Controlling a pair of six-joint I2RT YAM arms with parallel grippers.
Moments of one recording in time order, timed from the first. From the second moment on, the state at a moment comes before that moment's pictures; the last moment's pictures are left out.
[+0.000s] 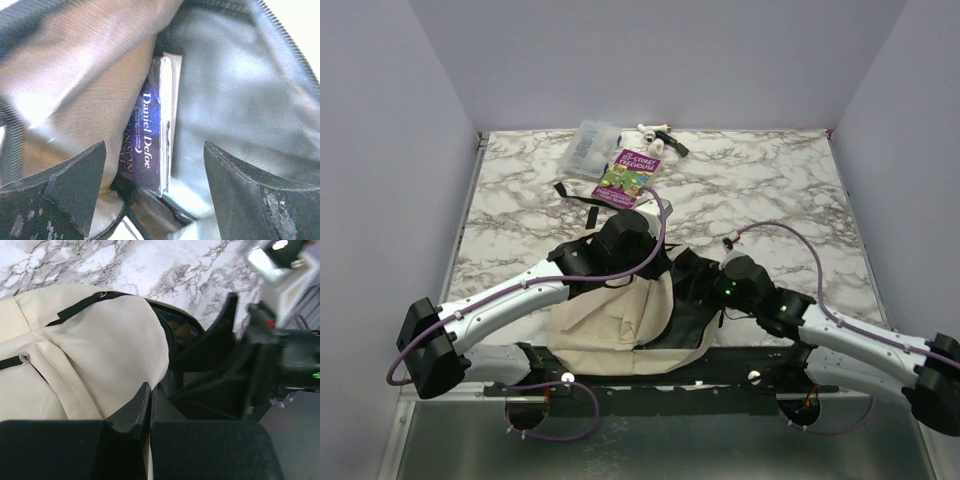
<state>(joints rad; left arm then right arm) -0.94 1.24 1.02 -0.34 0.03 -0.48 0.89 0.97 0.44 -0.02 0.03 0.97</state>
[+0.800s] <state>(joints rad) -0.79 1.34 0.93 -0.22 0.33 -0.55 0.63 1.20 1.03 -0.33 0.24 0.63</state>
